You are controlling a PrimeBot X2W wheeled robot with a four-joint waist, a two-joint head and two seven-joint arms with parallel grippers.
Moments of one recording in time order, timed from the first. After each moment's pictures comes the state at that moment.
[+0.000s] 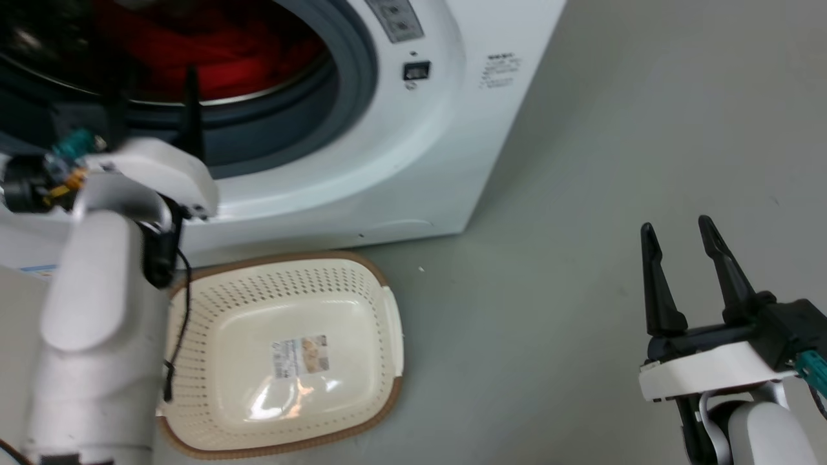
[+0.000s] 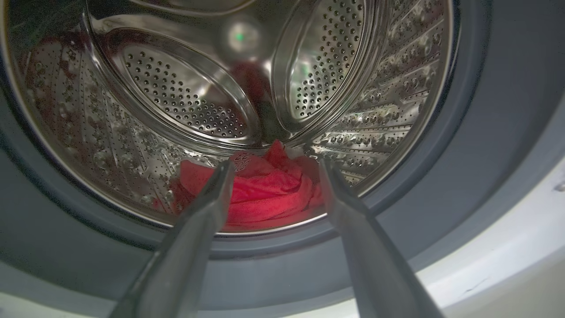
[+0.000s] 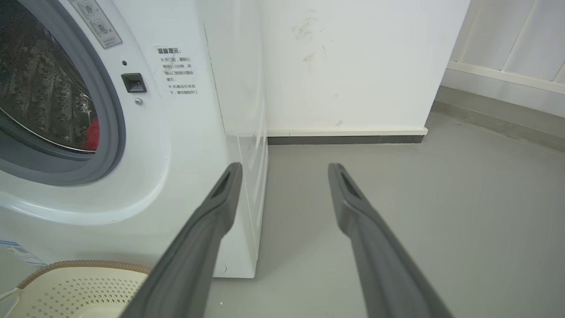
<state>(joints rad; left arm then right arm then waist) -0.73 0.23 0.00 0.53 -0.14 -0.07 -0.10 -0.12 -0.05 0.01 -0.01 0.09 0.13 -0.21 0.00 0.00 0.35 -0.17</state>
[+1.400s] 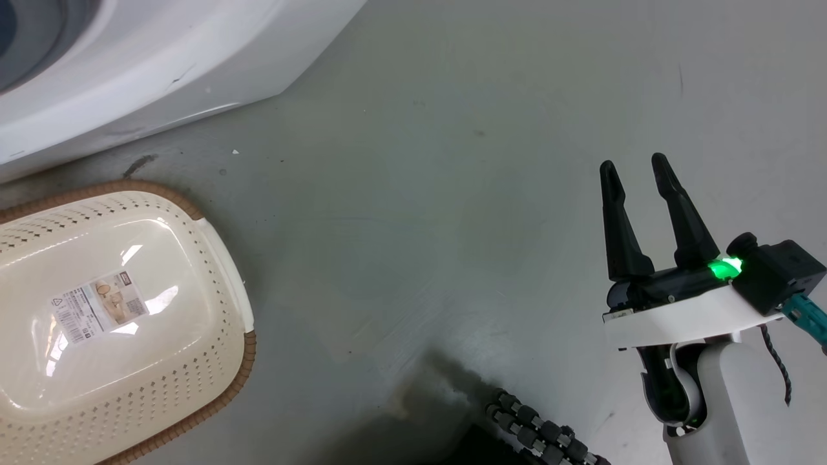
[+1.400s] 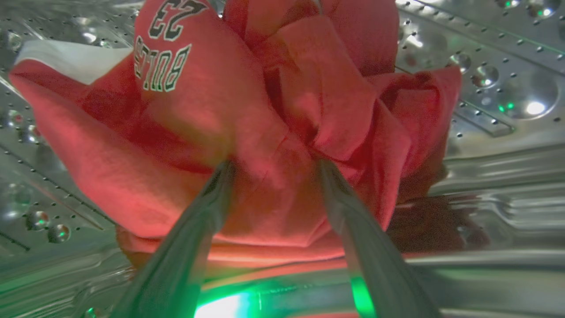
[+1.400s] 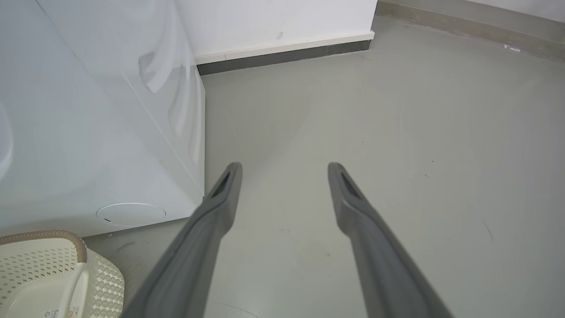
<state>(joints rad) -1.34 0.69 -0.10 0.53 -0.16 -0.10 0.93 -0.30 -0.05 0.13 0.09 0.33 0.13 -0.26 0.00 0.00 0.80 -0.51</state>
